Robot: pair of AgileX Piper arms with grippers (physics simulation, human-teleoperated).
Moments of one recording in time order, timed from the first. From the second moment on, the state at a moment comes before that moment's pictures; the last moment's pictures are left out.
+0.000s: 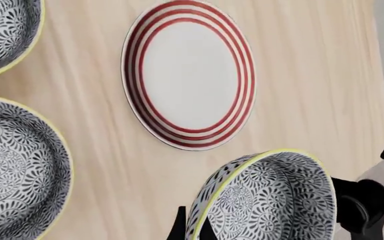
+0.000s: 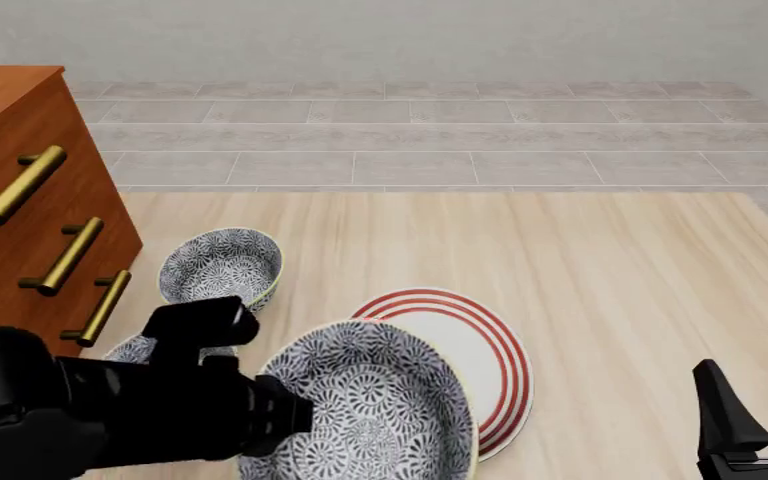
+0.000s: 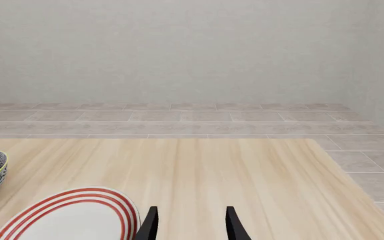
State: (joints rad) left arm -0.91 1.05 -0.73 0.65 -0.77; right arm 0.00 0.01 -0.02 0.01 0.00
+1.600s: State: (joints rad) left arm -0.76 1.44 -0.97 0.41 -0.87; right arm 0.00 0.01 -0.02 0.01 0.00
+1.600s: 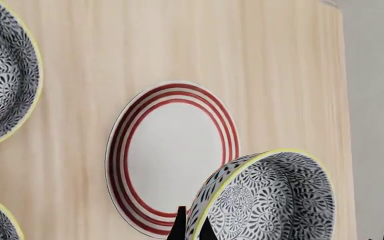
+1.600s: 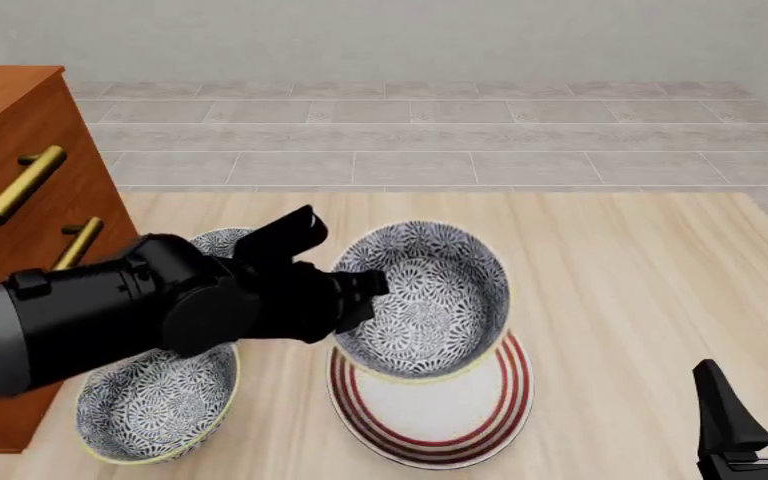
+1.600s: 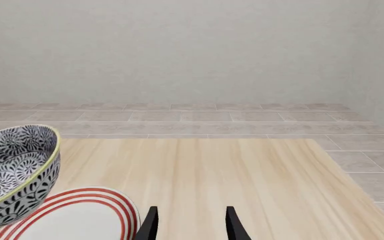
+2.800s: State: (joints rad) left arm -0.66 1.72 -1.11 0.28 -0.89; right arm 0.00 0.01 -0.02 0.01 0.00
